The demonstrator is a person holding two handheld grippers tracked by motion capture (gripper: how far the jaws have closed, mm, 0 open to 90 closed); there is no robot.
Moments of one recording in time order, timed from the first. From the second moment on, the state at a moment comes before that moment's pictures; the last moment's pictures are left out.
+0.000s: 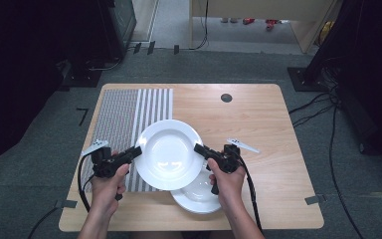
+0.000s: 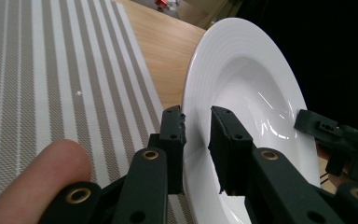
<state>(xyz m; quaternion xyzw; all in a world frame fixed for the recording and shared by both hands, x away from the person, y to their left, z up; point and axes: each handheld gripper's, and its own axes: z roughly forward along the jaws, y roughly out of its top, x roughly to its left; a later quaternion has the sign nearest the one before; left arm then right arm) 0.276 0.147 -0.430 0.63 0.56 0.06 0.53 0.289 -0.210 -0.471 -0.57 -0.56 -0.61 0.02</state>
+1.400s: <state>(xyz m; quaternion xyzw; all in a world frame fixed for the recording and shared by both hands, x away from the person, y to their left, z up) 0.330 0.232 -0.461 0.54 0.65 0.08 0.52 0.424 -0.110 -0.468 -0.55 -0.61 -0.56 0.09</state>
